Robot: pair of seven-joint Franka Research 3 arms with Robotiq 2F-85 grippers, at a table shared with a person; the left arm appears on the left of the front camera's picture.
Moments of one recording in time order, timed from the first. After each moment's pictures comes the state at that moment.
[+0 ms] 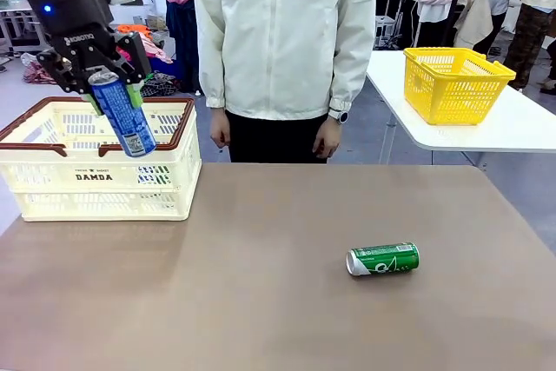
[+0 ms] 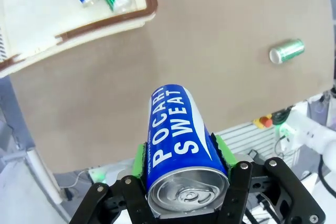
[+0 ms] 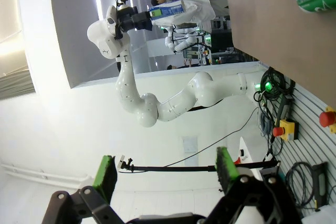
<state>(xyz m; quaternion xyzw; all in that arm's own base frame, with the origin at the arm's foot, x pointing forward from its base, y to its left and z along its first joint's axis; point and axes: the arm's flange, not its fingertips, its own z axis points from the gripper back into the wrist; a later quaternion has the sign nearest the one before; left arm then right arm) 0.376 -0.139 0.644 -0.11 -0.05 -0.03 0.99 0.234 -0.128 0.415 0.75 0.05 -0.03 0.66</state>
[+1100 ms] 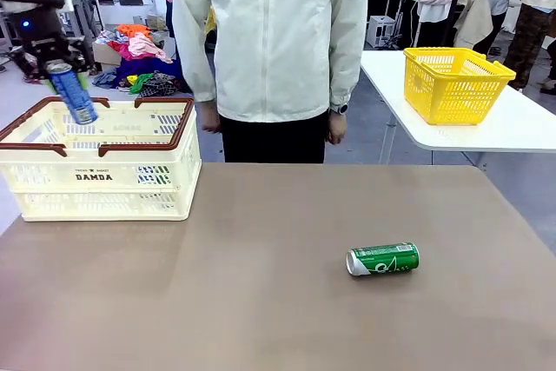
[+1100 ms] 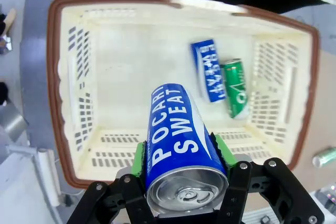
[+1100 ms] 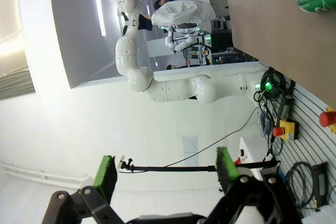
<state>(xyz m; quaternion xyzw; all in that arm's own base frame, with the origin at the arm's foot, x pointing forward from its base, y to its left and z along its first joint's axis) 0.579 0.053 0.577 -0.05 -0.09 0.09 0.99 0.234 -0.128 0.415 0.75 0.05 -0.03 0.66</state>
